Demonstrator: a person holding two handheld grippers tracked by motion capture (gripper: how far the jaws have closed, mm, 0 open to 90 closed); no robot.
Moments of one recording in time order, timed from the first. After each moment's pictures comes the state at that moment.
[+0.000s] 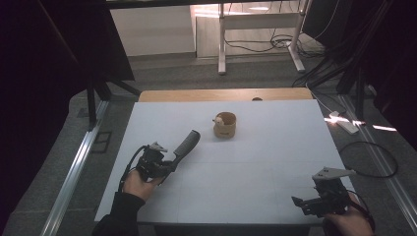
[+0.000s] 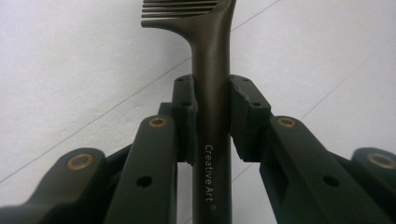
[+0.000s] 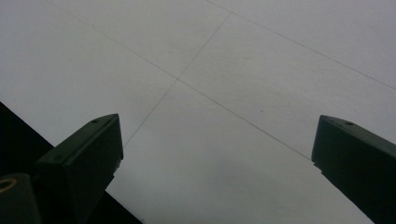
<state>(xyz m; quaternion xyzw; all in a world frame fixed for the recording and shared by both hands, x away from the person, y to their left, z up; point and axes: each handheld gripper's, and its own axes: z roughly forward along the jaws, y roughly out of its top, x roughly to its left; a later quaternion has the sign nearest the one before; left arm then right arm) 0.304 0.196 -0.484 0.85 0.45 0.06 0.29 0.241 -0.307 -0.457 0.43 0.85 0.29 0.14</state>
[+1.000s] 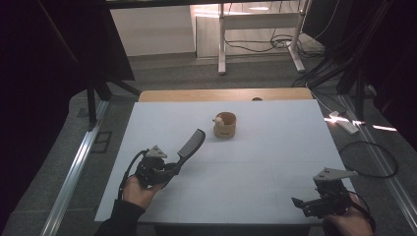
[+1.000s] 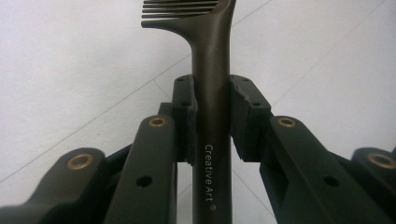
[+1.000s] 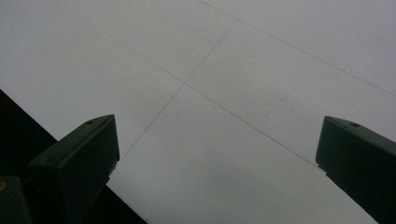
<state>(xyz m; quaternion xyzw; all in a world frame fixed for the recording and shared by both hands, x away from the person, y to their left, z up) 0.276 0.187 -0.468 0.84 0.42 0.08 0.34 0.238 -0.307 -0.455 0.42 0.85 0.30 0.14</state>
